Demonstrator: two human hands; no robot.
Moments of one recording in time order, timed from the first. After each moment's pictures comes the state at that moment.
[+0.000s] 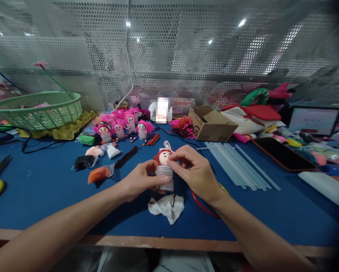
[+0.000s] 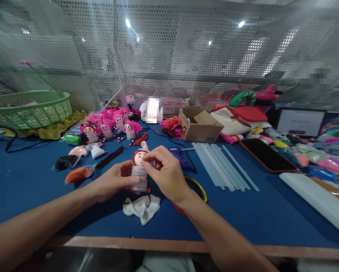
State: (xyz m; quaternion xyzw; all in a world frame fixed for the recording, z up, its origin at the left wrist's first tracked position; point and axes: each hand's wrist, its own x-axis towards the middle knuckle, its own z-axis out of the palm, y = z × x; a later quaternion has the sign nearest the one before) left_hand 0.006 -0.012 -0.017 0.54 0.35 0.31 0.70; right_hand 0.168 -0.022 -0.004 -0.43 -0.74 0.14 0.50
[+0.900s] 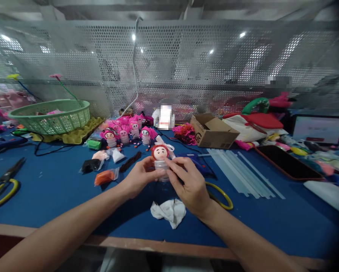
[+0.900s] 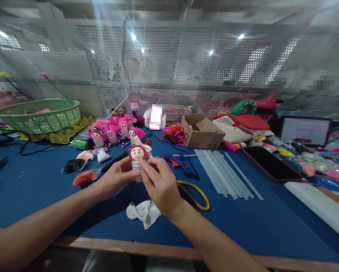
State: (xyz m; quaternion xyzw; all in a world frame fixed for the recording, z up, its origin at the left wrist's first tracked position) left_hand 0.002 -0.001 -0.021 0.55 0.31 0.44 0.64; right_hand 0.154 -0.028 -0.023 -0.36 -0.77 -0.07 0.52
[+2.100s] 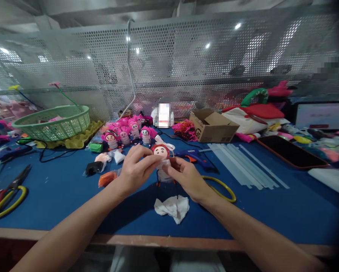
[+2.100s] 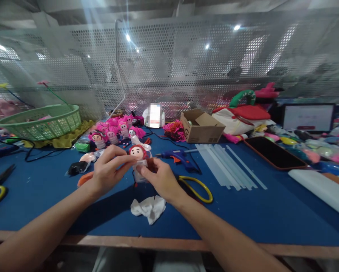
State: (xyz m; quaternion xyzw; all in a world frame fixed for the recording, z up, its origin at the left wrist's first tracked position) left_hand -0.017 -0.002 0.009 0.84 0.28 0.46 -0.09; right_hand 0.147 -0.024 -0.018 -0.41 -0.59 0.48 0.50
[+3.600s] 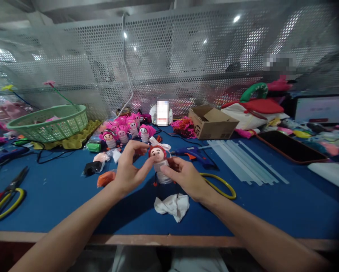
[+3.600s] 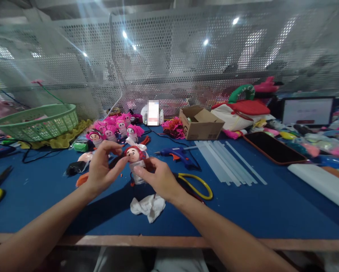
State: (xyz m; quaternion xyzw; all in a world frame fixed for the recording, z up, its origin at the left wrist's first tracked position) left_hand -0.013 -0.003 0.005 0.78 0.30 0.55 0.03; right_hand 0.148 -0.023 -0.021 -0.42 -0.61 0.48 0.48
